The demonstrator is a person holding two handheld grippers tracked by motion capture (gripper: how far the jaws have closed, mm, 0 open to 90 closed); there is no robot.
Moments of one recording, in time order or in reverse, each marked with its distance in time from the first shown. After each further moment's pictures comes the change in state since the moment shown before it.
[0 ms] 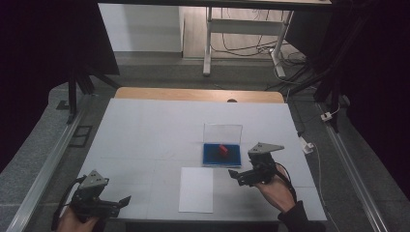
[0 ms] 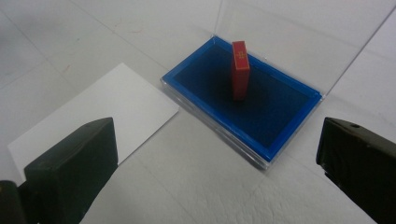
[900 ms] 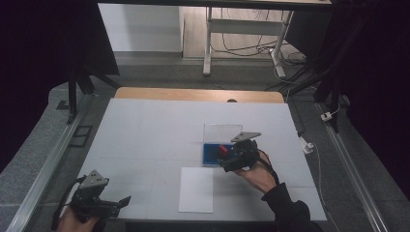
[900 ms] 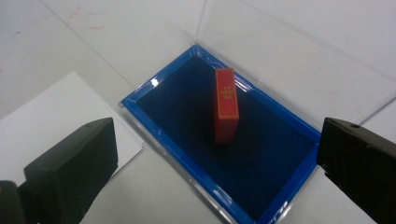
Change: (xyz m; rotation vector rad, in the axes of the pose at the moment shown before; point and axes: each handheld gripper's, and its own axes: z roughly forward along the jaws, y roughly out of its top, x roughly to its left) left arm 0.000 0.000 0.001 0.003 -0.004 -0.005; right arm -0.012 0.026 0.061 0.076 -0.050 -0.057
